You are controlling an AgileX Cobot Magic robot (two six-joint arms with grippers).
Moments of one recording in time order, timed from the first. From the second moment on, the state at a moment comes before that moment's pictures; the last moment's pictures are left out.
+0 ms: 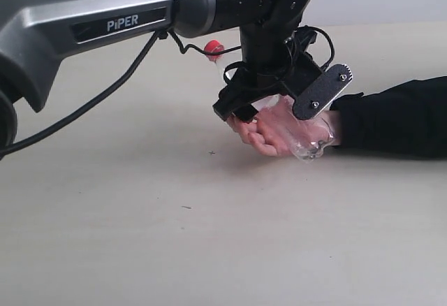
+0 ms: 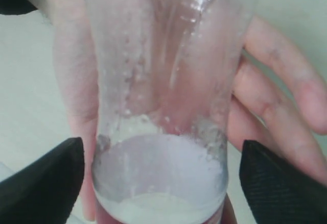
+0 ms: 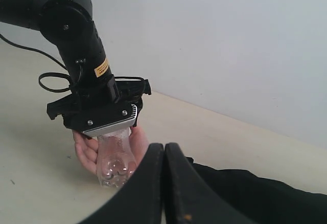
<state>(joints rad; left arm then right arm) -0.77 2.30 -2.02 0.22 1.07 1.49 0.56 0.01 -0.46 -0.23 0.72 0.06</state>
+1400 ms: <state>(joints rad) -0.77 1.94 -2.02 0.25 1.22 0.27 0.56 0.01 -0.46 -0.23 0.72 0.06</state>
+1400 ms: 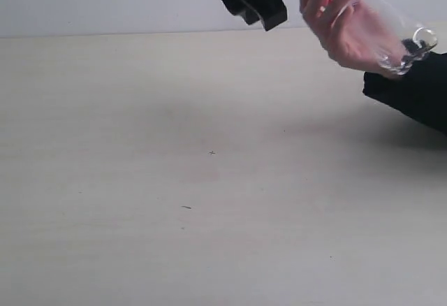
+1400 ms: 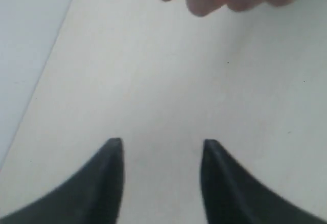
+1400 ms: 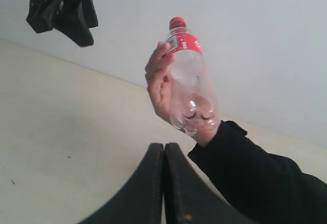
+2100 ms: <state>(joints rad) -0.73 1.32 -1.11 0.25 0.56 -0.28 0.56 0.01 -0.46 -0.23 0.72 0.06</state>
